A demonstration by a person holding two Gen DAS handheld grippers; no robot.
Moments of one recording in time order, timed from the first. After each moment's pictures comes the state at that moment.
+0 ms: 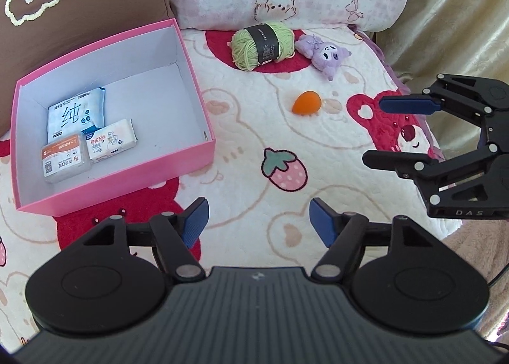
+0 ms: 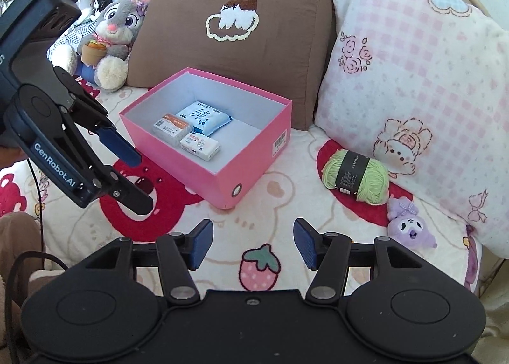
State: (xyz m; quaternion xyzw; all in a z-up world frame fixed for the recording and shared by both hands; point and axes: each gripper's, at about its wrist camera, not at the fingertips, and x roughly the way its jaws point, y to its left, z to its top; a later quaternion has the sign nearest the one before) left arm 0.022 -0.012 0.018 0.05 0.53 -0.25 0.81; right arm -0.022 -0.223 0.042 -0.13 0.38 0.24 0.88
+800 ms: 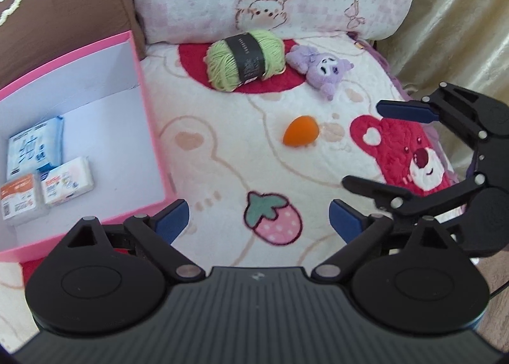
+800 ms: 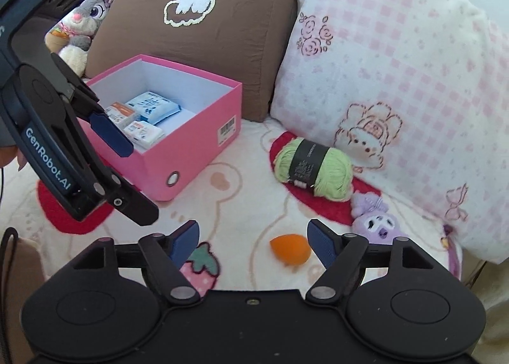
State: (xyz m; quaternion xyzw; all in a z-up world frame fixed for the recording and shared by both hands) left arm 0.067 -0.076 -0.032 0.04 0.51 -0.27 0.82; right arm 0.010 -0.254 -0.016 -0.17 0.34 0.19 0.91
